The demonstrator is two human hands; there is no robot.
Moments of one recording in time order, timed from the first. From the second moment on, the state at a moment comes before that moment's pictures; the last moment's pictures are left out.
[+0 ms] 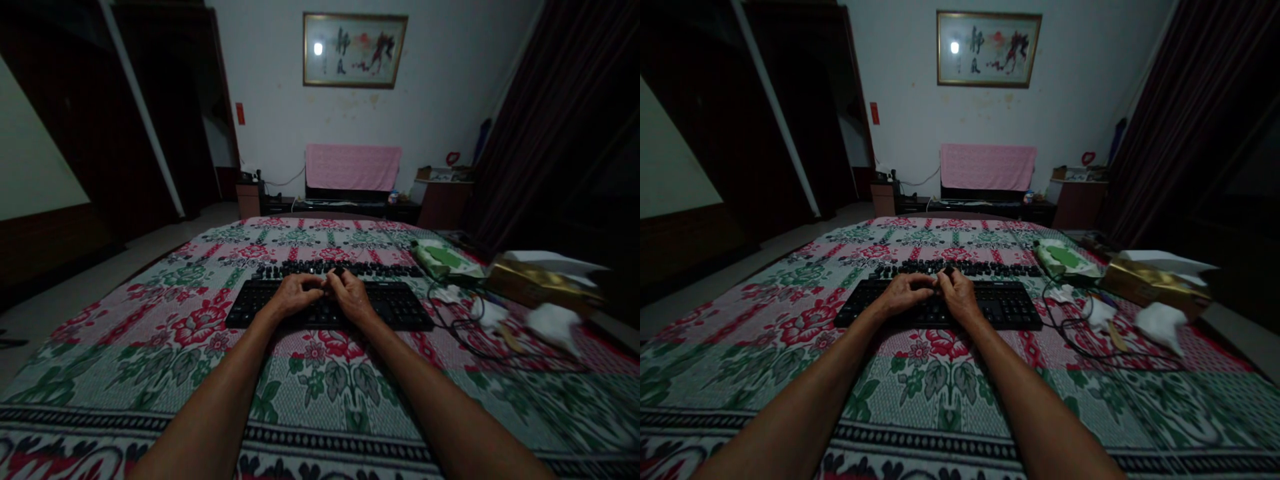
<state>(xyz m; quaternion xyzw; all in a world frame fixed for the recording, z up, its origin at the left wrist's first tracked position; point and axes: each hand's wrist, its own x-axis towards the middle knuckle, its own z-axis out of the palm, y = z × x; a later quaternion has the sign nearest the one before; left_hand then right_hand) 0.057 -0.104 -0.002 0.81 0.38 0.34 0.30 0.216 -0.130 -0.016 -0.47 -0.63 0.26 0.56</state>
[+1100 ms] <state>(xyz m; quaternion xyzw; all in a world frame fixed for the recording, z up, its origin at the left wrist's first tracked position) 0.063 -0.102 -0.011 0.86 0.43 0.26 0.11 0.230 -0.133 -0.006 -0.51 -0.65 0.17 0.54</state>
